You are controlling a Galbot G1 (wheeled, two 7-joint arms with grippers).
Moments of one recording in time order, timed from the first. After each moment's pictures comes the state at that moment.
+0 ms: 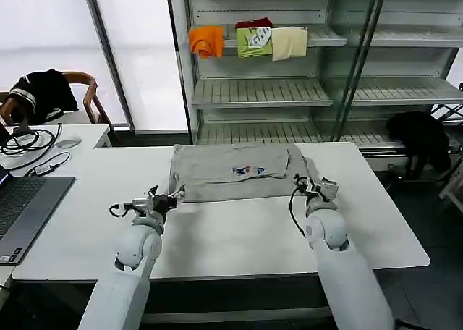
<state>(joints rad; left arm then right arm) 0.88 -1.35 -0.40 -1.66 -0.34 0.57 -0.19 -0.78 1.31 0.32 1.61 0.48 -0.55 0.45</state>
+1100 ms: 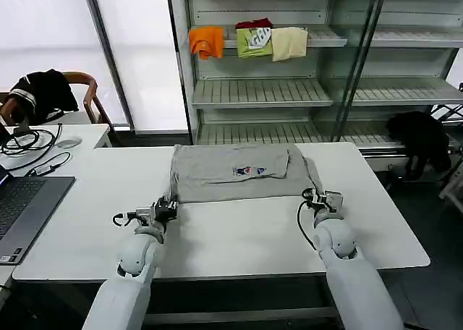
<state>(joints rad) 0.91 -1.35 -0.38 -1.60 -0.31 0.56 -0.18 -0.80 1.29 0.32 1.53 0.51 -0.56 0.42</state>
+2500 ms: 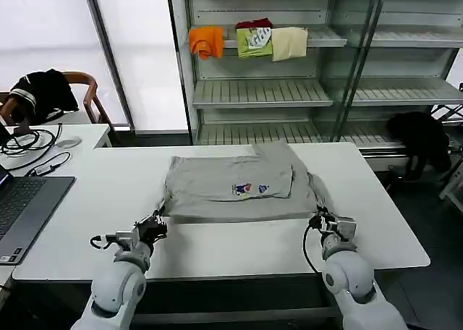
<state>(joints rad) 1.18 -1.29 -0.45 -1.95 -0.33 0.57 -0.17 -1.12 1.21 0.36 1.96 0.52 -0.58 0.48</state>
